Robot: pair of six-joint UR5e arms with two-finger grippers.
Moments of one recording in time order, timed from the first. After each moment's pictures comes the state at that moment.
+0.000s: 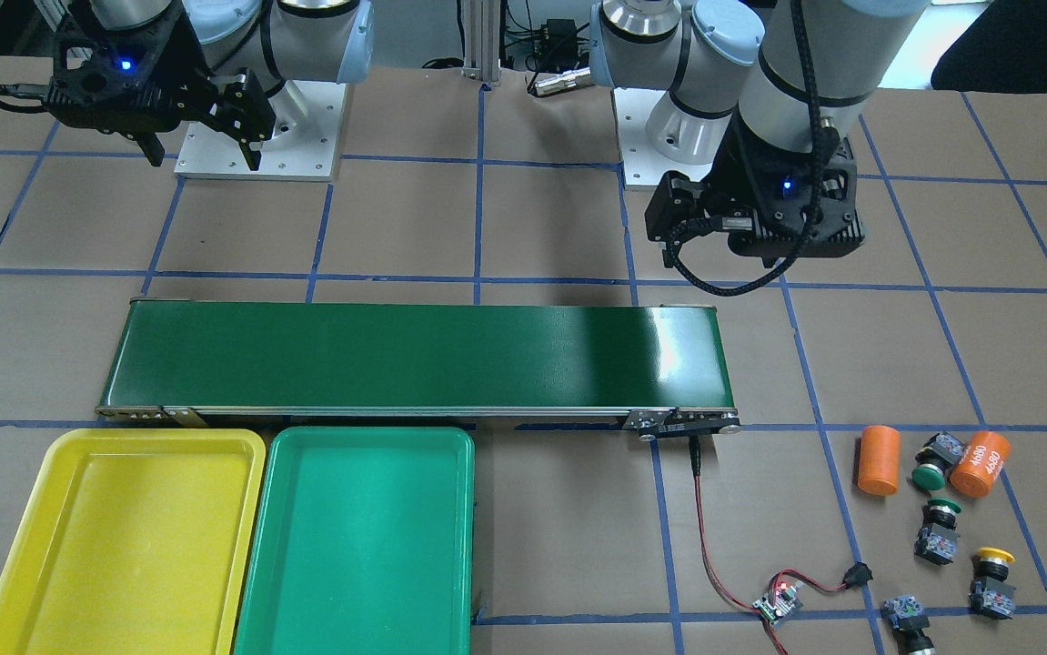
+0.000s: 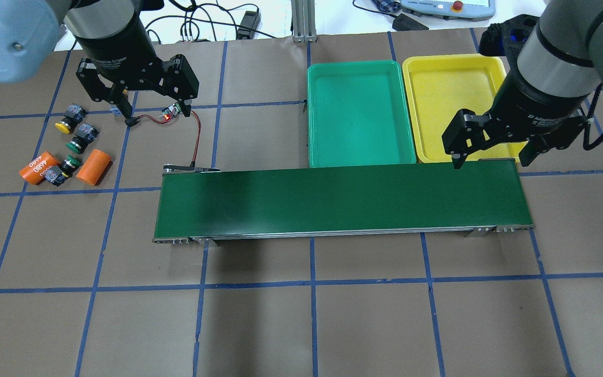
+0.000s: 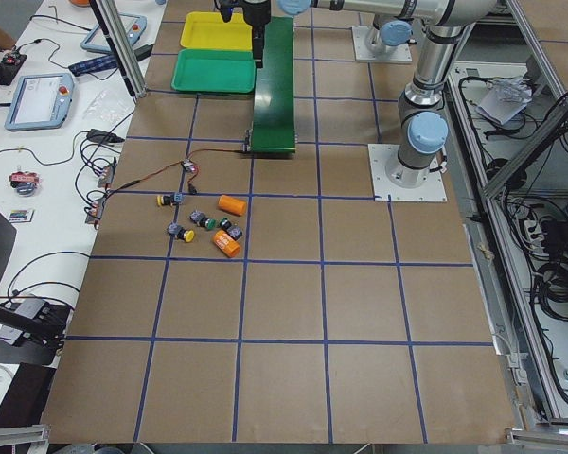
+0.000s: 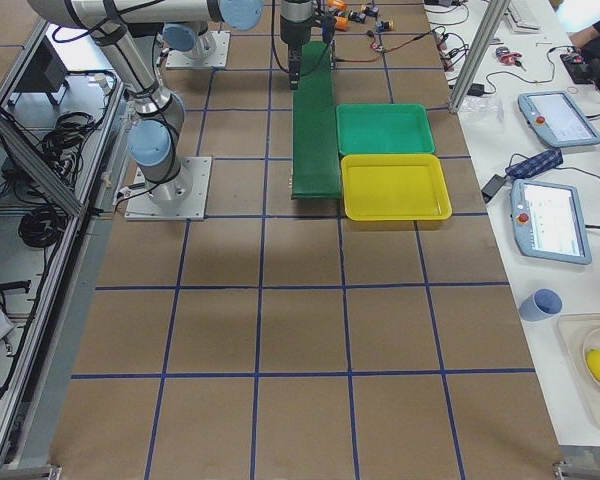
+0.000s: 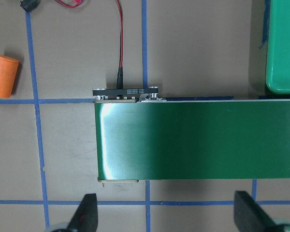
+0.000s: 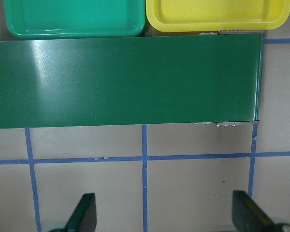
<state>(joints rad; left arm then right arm) -1.59 -1.69 -1.45 -1.63 1.60 0.02 1.54 -1.74 1.70 -1.49 -1.59 -0.02</state>
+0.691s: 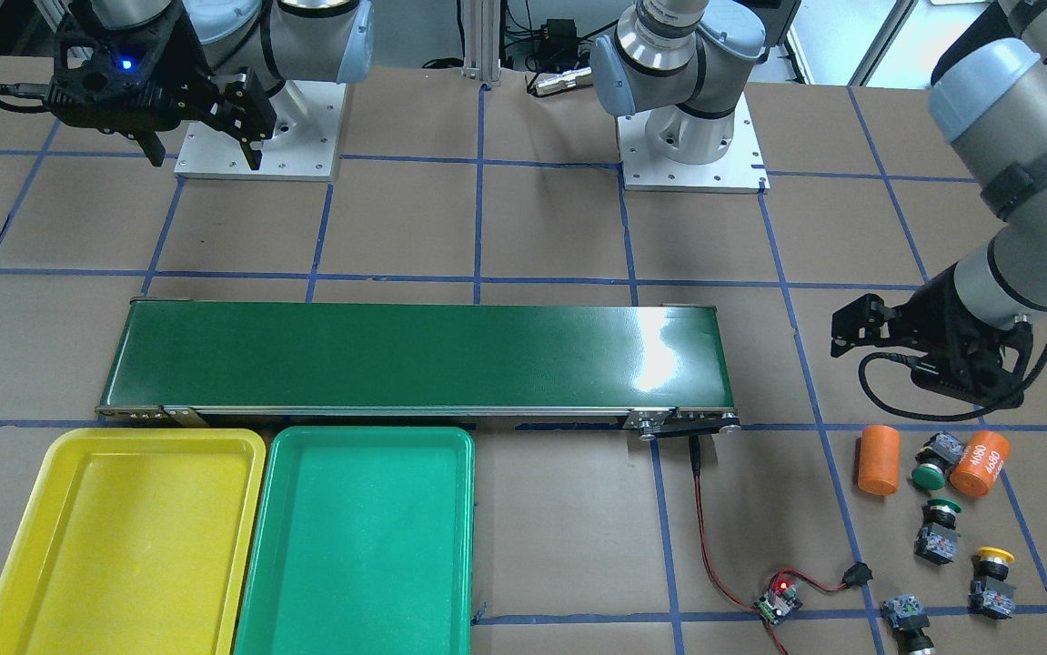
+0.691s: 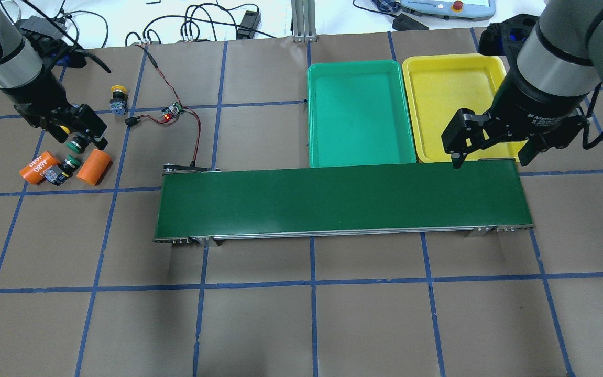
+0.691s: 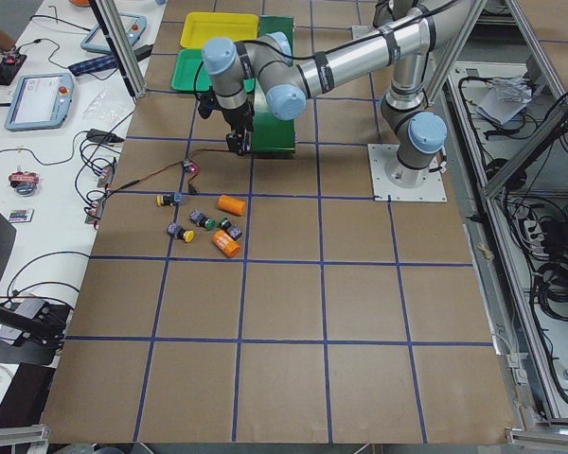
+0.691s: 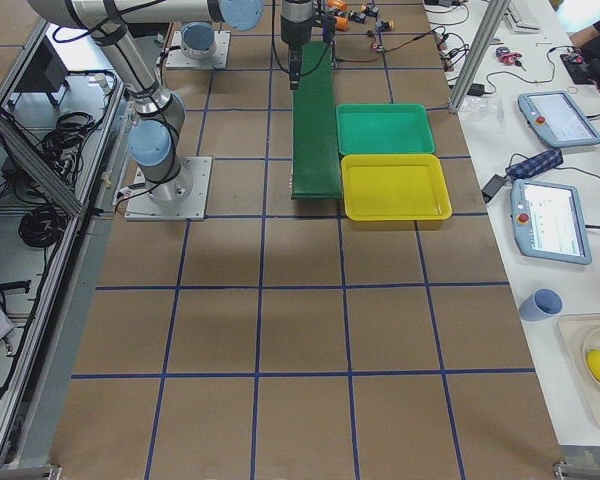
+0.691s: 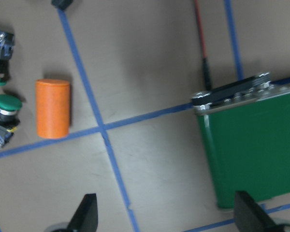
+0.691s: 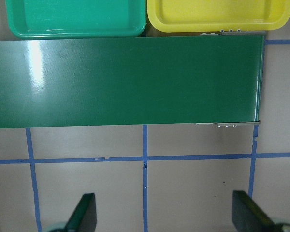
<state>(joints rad) -1.19 -1.83 -1.63 -1.38 1.58 0.68 1.54 -1.75 1.70 -1.49 -1.58 -0.02</state>
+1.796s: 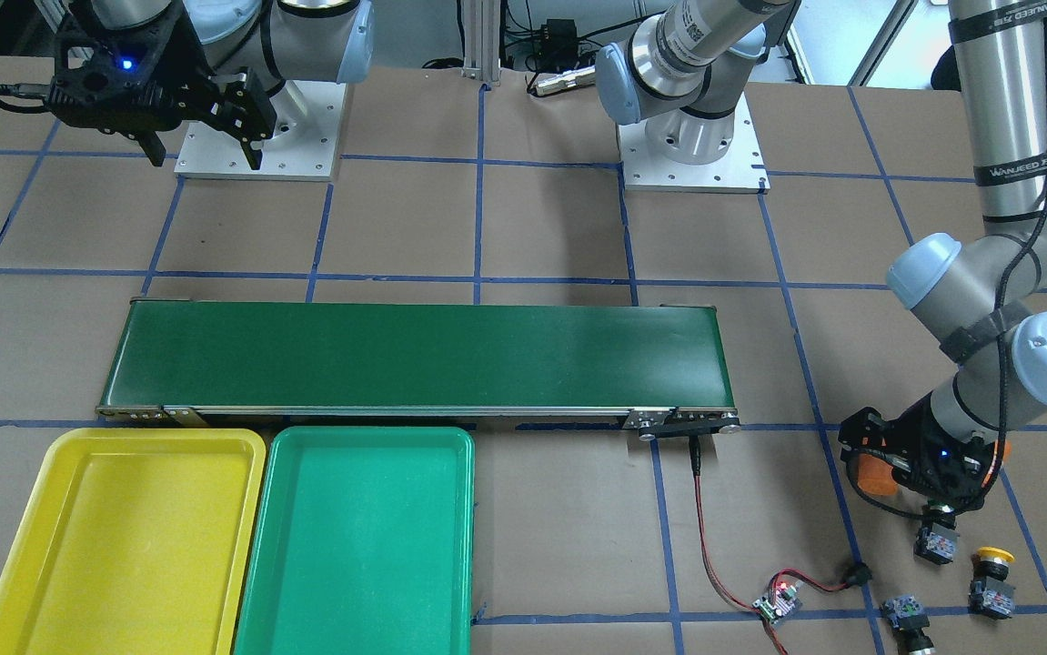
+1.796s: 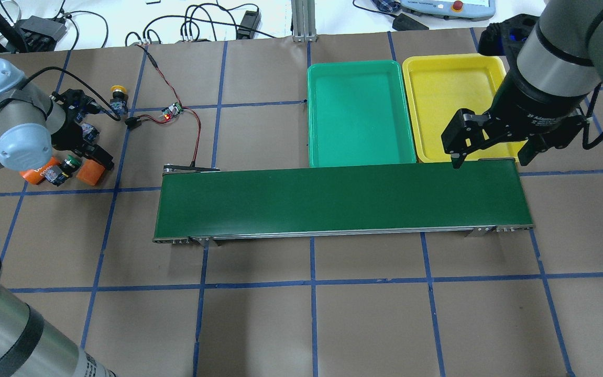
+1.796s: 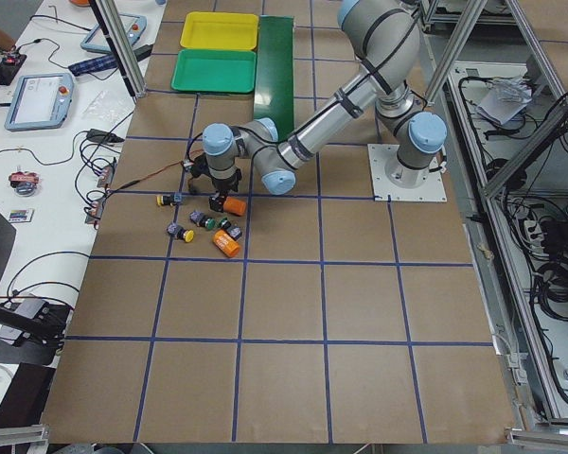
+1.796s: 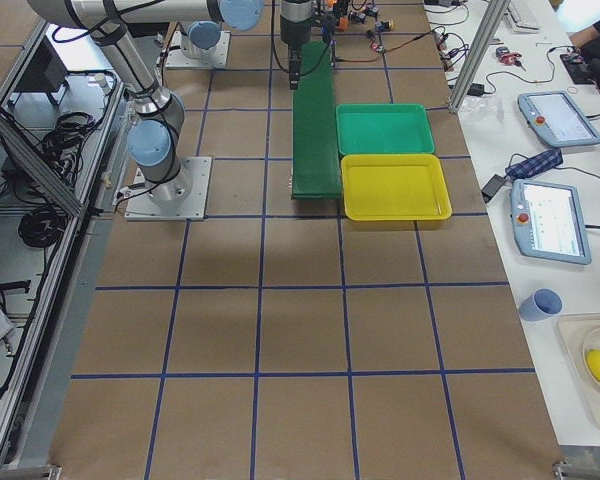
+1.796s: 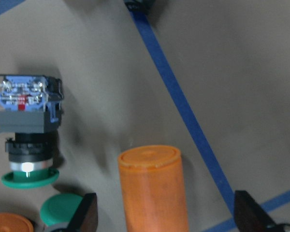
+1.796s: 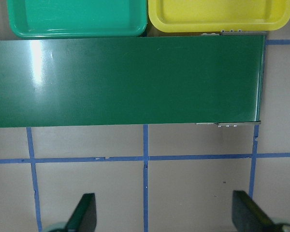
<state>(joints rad) -1.12 -2.11 -1.73 -0.85 1.55 0.91 1.54 -1.74 1.70 -1.49 -1.58 -0.02</state>
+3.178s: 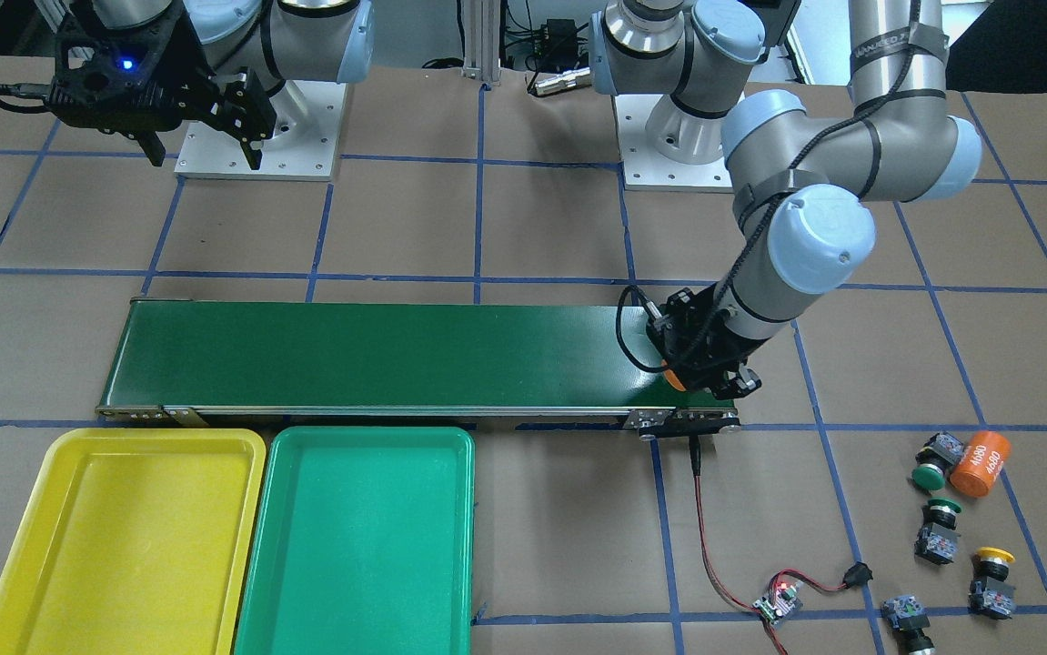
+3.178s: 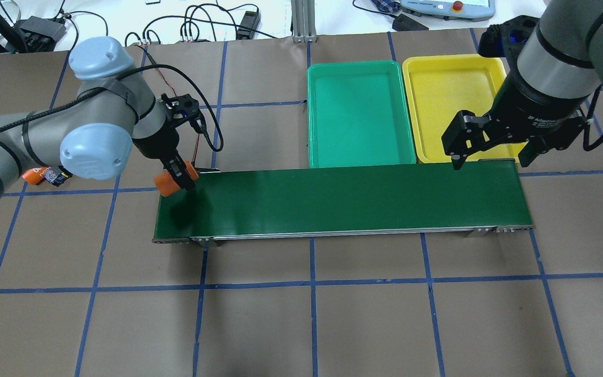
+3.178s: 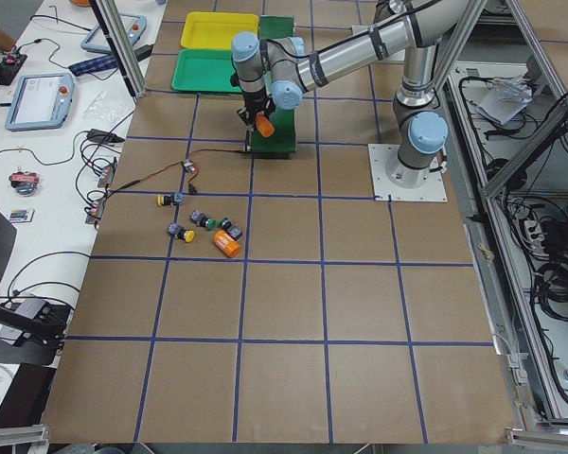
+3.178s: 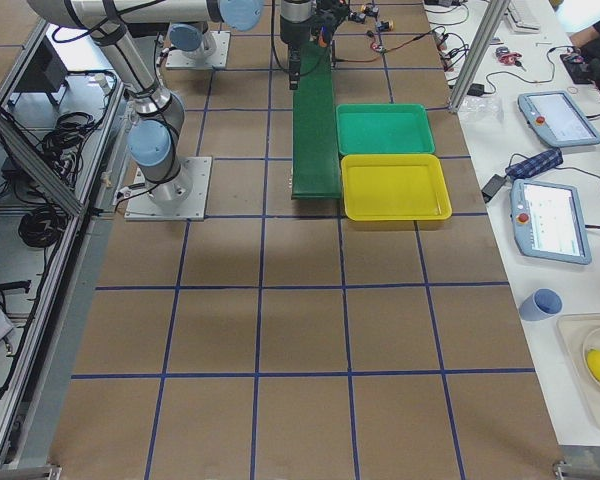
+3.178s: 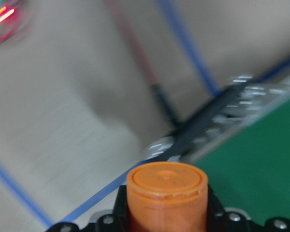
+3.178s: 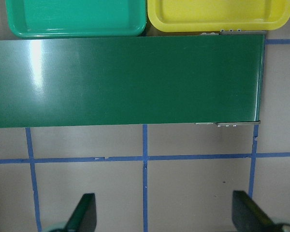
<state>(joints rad) -1.54 -1.79 -1.89 -1.15 1.53 1.18 1.54 -1.74 1.70 -1.49 -1.59 -0.03</state>
